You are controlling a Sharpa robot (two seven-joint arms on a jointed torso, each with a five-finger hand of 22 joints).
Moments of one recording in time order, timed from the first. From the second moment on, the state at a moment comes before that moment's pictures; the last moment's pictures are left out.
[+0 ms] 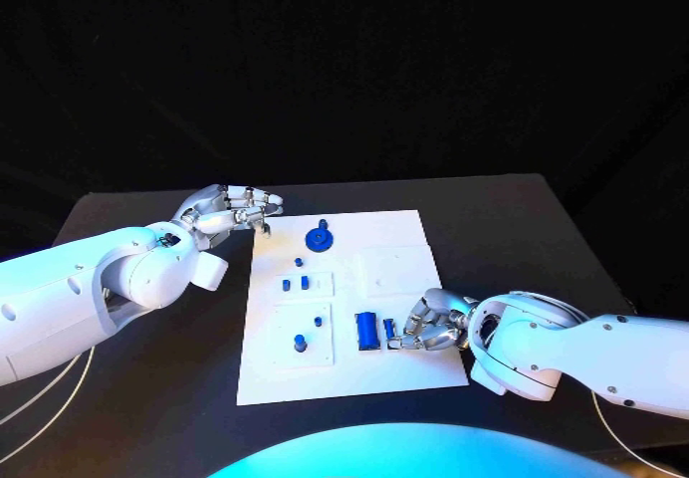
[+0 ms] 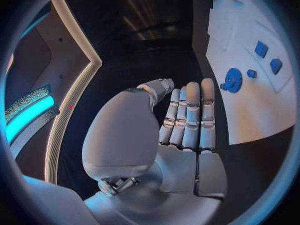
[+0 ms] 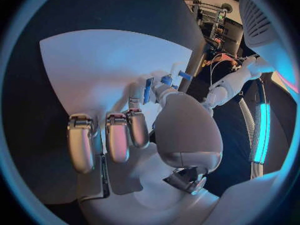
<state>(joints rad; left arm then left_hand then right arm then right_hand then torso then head) 1.15 -0.86 -0.03 1.43 -0.18 -0.11 0.25 1.42 -0.20 0.51 0.10 0.31 0.86 0.20 0.34 0.30 0.88 0.14 0.51 0.16 0.98 0.06 1.14 0.47 0.17 0.86 0.16 0.88 0.74 1.04 -1.02 -0.20 1.89 -1.08 -0.34 -0.53 1.10 -0.19 0.27 0.28 0.23 1.04 0.05 0.38 0.60 1.47 -0.01 1.41 1.31 1.47 -0.08 1.54 1.31 0.01 1.47 0.03 1.57 1.31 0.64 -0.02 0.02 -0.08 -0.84</state>
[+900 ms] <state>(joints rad) 1.13 -0.81 -0.03 1.36 -0.07 -0.19 0.37 1.39 -0.22 0.51 0.16 0.31 0.81 0.21 0.37 0.30 0.86 0.15 0.50 0.12 0.78 0.12 0.85 0.31 0.17 0.71 0.23 0.58 0.57 1.18 -0.90 -0.18 1.51 -0.69 -0.50 0.09 1.30 -0.17 0.19 0.28 0.25 0.85 0.14 0.31 0.58 1.17 0.06 0.91 1.21 1.43 -0.01 1.37 1.21 0.09 1.40 0.09 1.05 1.31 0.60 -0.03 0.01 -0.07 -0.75</state>
